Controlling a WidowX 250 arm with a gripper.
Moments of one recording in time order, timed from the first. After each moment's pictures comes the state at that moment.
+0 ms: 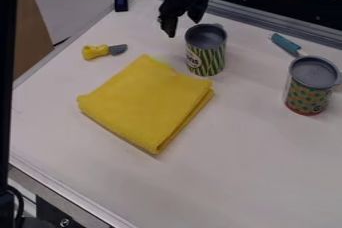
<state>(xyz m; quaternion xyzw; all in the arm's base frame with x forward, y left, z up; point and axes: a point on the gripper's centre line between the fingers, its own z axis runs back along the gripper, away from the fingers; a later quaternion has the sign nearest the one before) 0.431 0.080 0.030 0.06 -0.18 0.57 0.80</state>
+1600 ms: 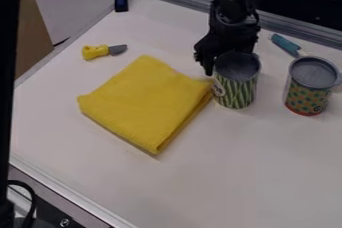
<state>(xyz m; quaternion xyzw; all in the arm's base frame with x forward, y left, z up) 0.397 -0.020 0.001 0.01 -0.14 0.41 0.90</state>
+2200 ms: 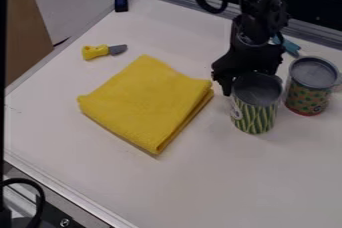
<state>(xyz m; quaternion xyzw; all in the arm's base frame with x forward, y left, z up) 0.368 -0.065 0.000 -0.01 -0.13 0.37 0.92</state>
